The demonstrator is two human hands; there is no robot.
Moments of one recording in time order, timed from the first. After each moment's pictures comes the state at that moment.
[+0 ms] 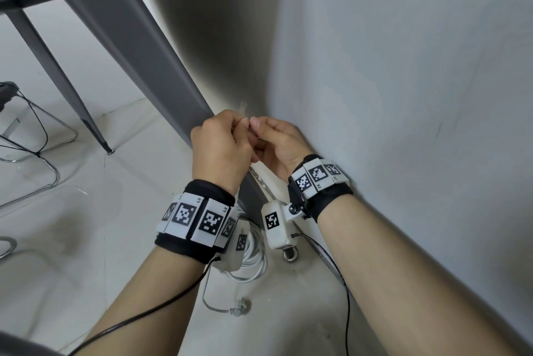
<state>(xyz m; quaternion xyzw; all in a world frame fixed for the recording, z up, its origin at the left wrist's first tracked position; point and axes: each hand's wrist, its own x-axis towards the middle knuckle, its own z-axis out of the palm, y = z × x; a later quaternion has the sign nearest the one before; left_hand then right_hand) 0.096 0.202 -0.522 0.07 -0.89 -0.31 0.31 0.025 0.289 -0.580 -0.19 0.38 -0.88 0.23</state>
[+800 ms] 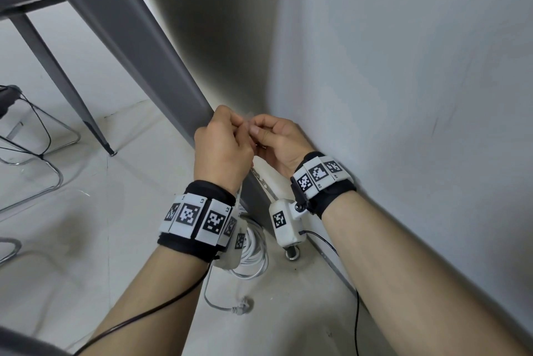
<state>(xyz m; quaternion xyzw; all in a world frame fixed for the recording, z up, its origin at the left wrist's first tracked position) 0.094 0.197 -0.528 0.06 -0.90 -0.30 0.32 0.024 0.291 -0.575 -0.23 0.46 -0.84 0.19</state>
